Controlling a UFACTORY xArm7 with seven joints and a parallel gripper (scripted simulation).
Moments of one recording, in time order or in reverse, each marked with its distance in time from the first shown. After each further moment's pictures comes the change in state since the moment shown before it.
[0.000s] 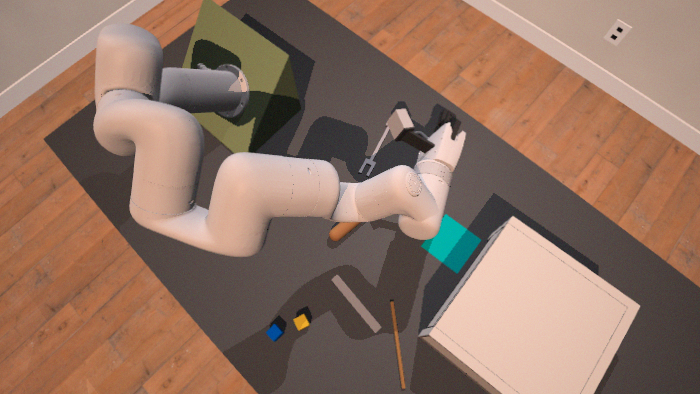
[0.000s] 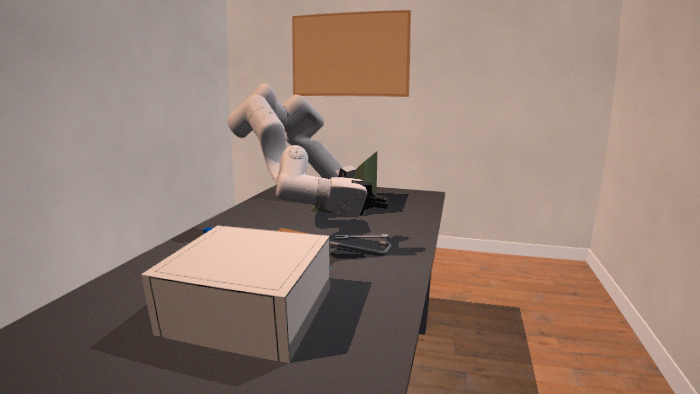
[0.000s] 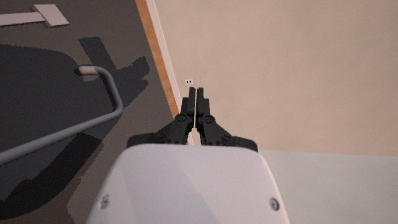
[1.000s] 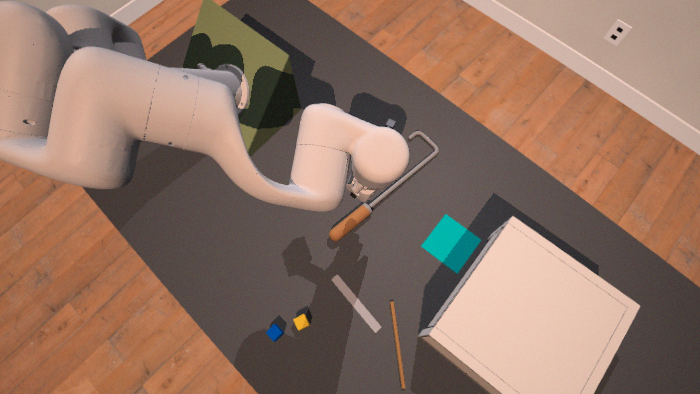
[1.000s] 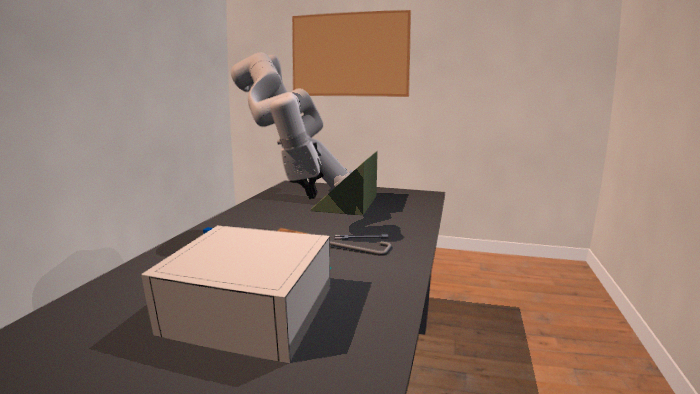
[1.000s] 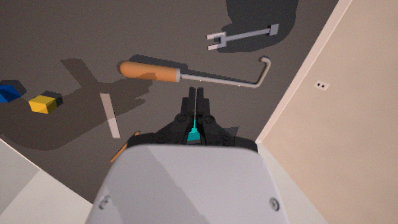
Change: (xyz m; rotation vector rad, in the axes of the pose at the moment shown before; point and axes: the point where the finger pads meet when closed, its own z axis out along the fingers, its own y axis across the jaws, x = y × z) arm 0.097 -0.073 -0.182 1.042 -0.292 0.056
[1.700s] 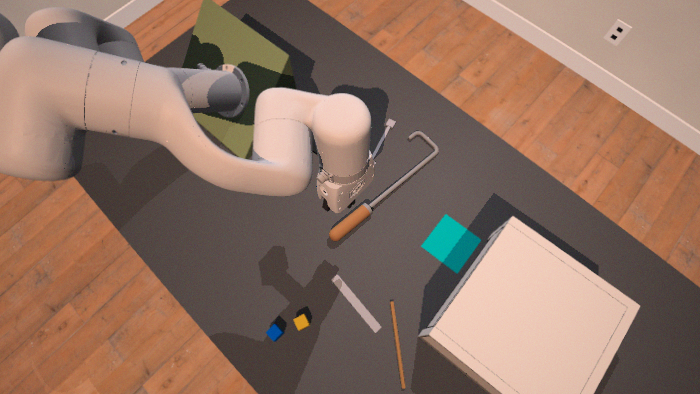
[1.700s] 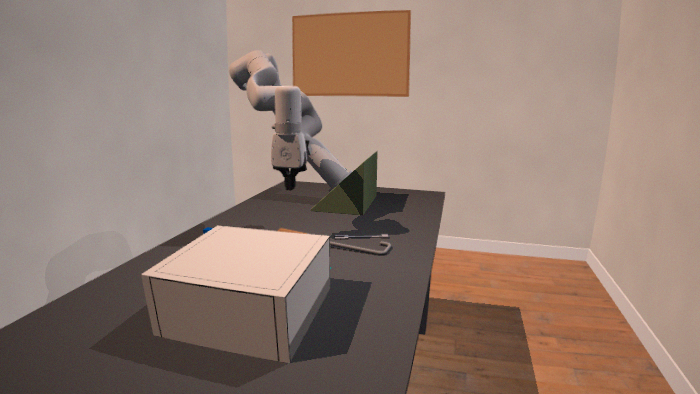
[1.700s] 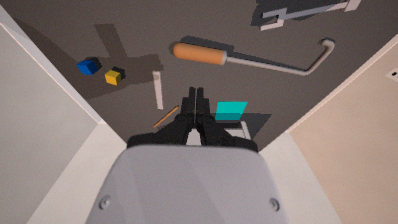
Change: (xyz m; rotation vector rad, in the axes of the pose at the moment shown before) arm 0.008 -0.061 -0.035 0.217 -0.222 0.076
